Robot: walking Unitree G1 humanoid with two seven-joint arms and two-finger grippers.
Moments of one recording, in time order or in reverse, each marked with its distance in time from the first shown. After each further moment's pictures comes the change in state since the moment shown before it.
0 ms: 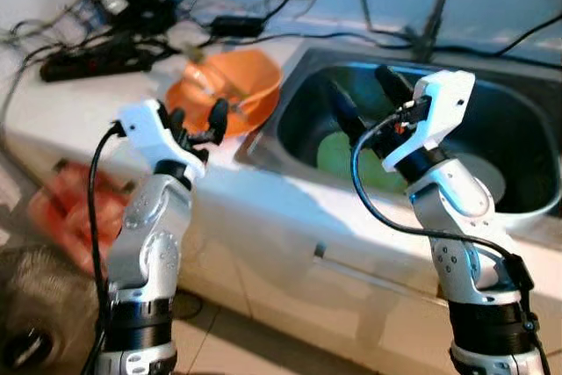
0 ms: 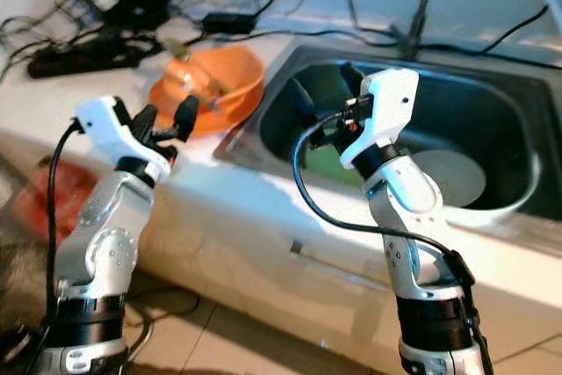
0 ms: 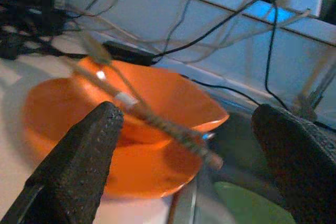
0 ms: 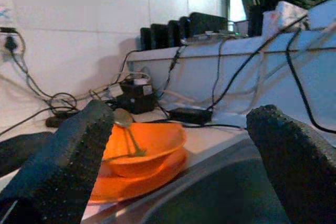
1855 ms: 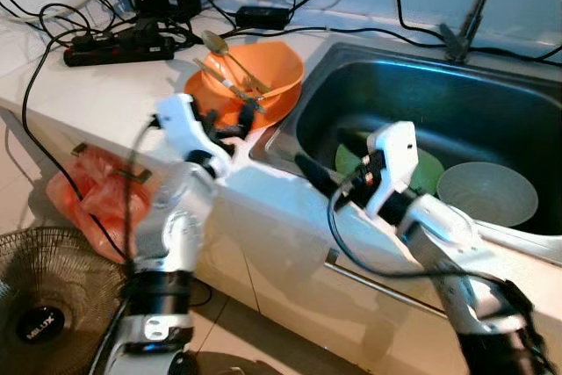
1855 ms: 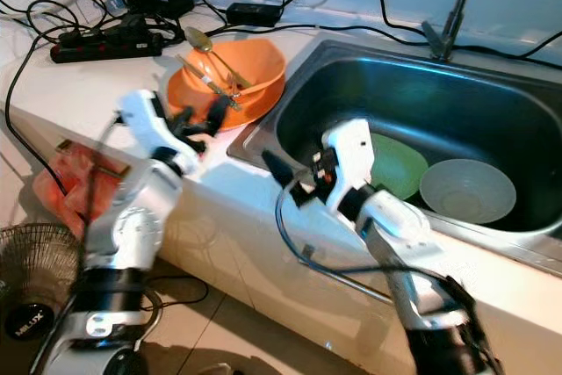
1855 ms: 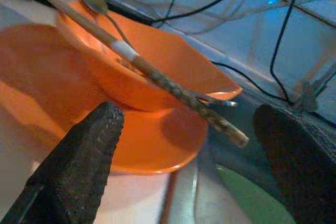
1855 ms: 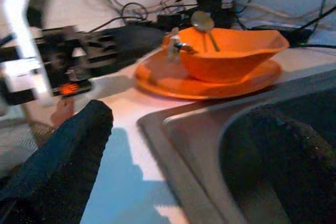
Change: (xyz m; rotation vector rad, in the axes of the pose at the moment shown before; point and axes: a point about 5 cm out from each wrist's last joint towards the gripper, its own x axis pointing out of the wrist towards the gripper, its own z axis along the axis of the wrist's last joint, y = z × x) left arm 0.029 -0.019 -0.026 -0.132 0.128 -0.091; right arm -0.029 0.020 -0.042 0.012 0.307 0.214
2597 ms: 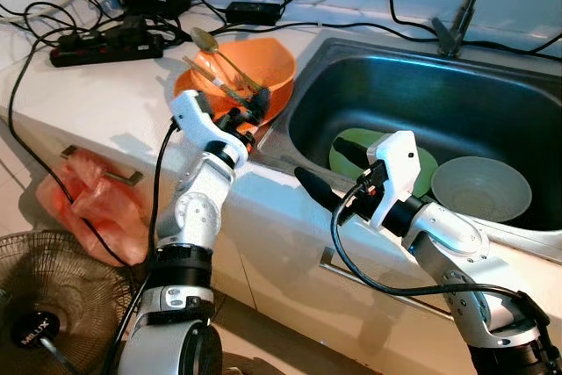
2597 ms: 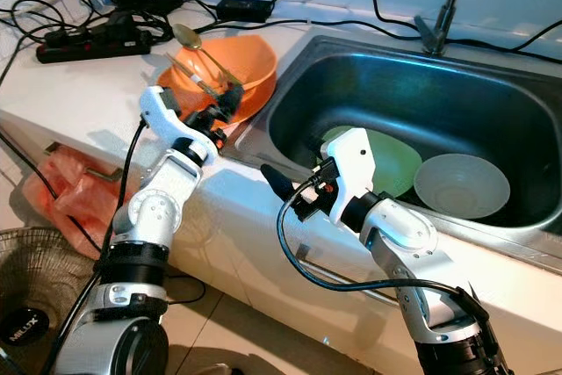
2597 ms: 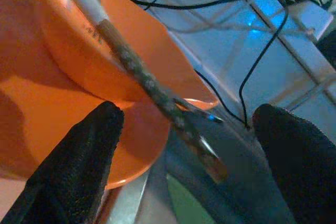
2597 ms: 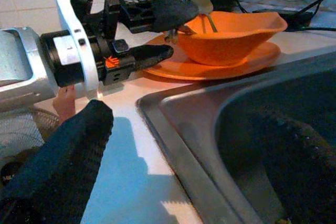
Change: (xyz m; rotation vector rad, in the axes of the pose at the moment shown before) left arm 0.019 -0.004 -0.005 -0.326 -0.016 -0.010; right arm -0.008 0.005 0.000 -0.003 0.034 0.018
